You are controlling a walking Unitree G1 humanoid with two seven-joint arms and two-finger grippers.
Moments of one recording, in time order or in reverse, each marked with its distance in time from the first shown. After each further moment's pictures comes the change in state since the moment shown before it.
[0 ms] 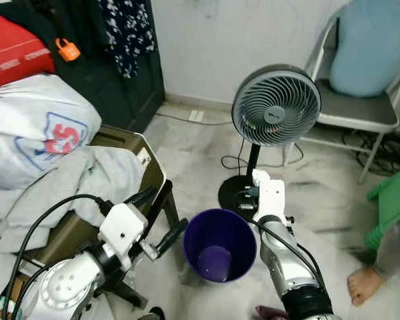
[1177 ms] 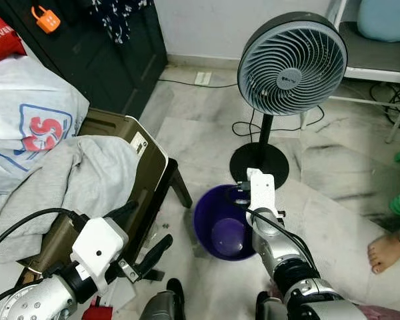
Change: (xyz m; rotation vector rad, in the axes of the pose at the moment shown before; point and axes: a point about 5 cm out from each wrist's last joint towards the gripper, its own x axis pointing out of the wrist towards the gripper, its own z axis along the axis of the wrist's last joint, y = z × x) left arm -0.037 -0.005 0.017 -0.035 0.114 0.040; right arm 0.025 0.008 -0.001 -0.061 0.059 -0.027
